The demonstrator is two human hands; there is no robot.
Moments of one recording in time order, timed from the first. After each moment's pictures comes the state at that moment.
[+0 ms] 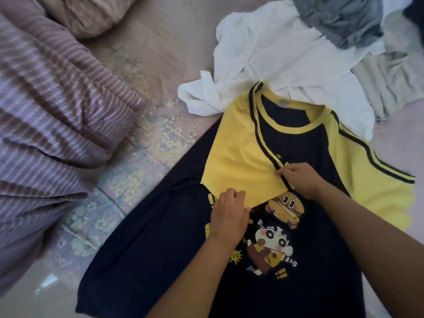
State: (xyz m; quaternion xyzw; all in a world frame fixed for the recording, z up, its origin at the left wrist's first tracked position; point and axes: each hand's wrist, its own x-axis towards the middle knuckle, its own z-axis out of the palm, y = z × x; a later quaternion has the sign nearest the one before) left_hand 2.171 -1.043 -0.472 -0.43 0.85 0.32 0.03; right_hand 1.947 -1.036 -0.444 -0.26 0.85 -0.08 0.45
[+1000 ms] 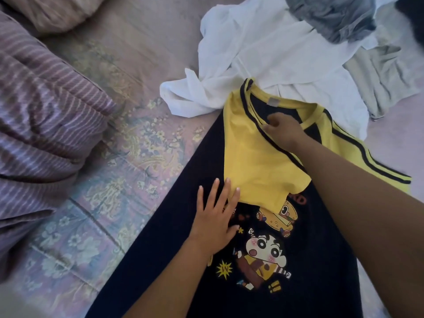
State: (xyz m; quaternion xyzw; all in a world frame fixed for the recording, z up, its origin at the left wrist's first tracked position) left_hand 2.177 -1.058 -0.495 -0.30 0.94 0.13 0.13; right_hand 1.908 -1.133 -0.447 -0.35 0.86 -0.16 0.35
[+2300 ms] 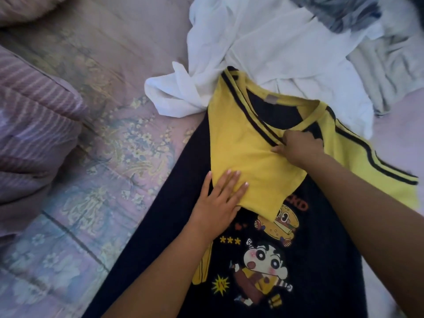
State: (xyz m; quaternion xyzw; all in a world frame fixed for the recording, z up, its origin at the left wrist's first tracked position) left_hand 2.143 -1.094 -0.530 -0.21 0.98 0.00 0.05; right_hand 1.886 -1.111 -0.470 -0.35 0.88 0.16 0.28
